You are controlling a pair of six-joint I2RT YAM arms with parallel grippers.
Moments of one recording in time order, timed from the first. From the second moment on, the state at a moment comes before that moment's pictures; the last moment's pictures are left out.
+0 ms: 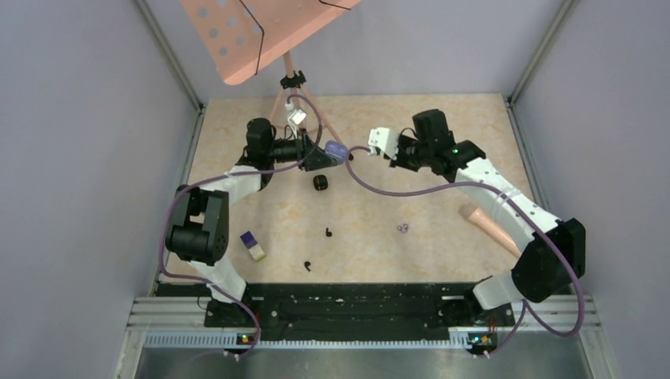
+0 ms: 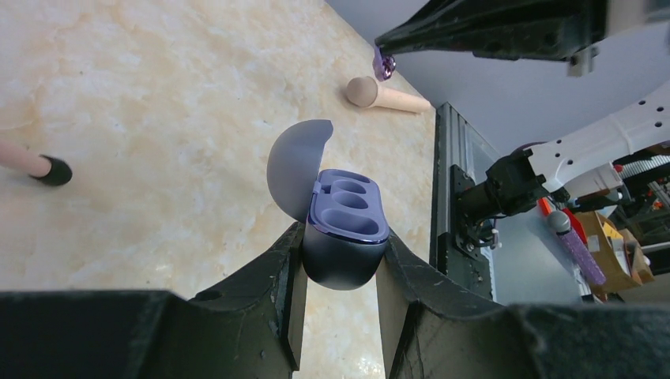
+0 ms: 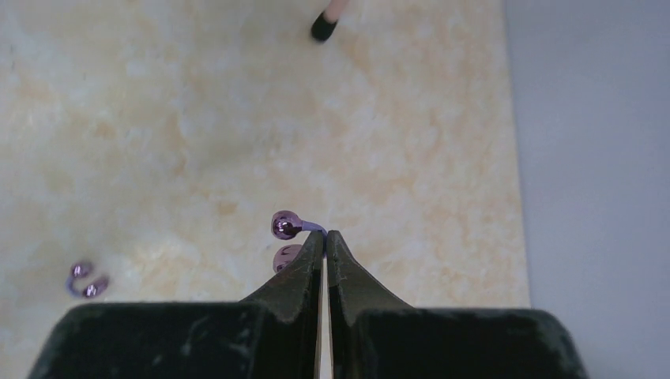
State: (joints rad) left arm -0.19 1.71 1.01 0.51 1.17 -0.49; right arm 0.47 1.44 1.25 -0.61 -0.22 -0.97
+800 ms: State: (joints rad) left arm -0.26 1.75 1.10 0.64 1.17 -0.58; right arm 0.66 1.45 1.34 -0.18 -0.27 -0.65
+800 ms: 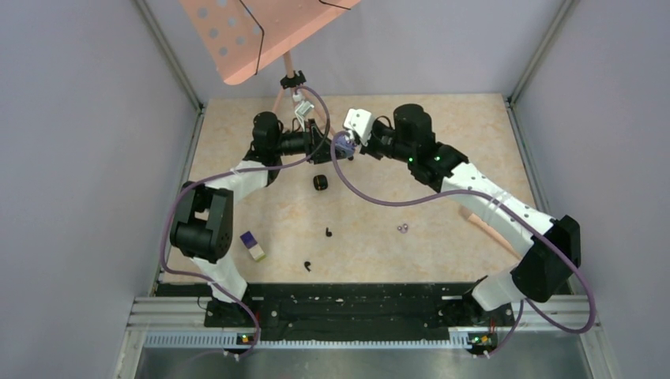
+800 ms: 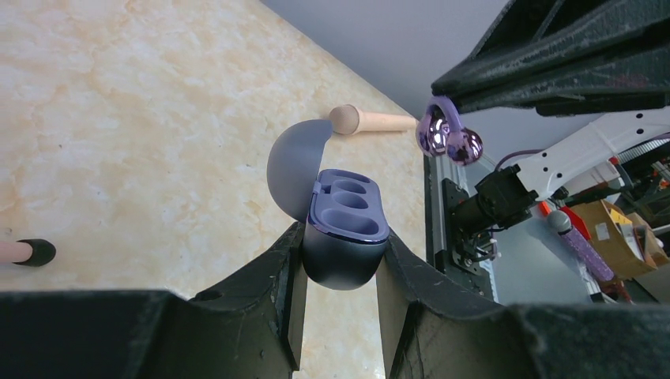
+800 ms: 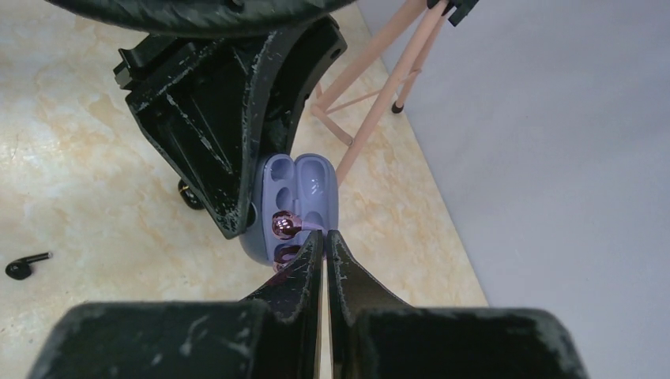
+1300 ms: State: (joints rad) left arm -0.26 1.72 1.08 0.69 1.14 -0.58; right arm 0.72 1.46 1.33 -0.14 -0.14 -0.71
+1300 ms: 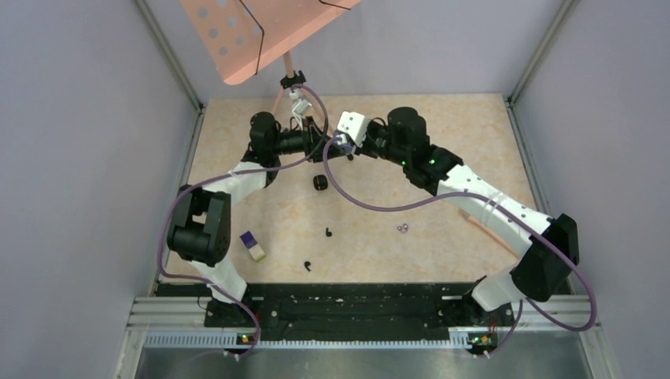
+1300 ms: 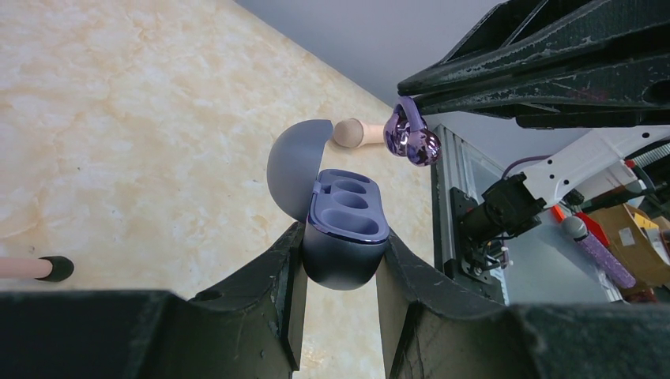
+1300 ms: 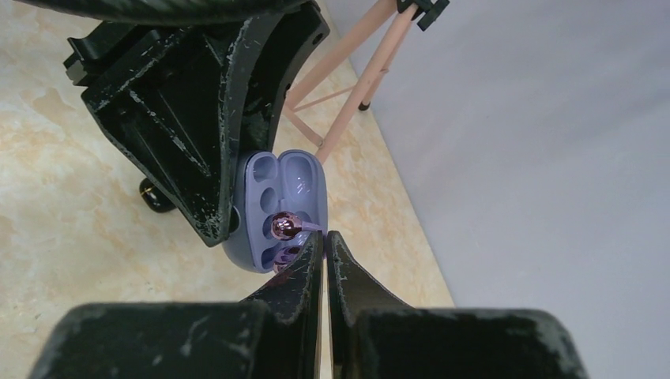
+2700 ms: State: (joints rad) left arm -0.26 1.71 1.08 0.73 1.13 -0.64; right arm 0.76 1.48 1.27 -0.03 -0.03 -0.76
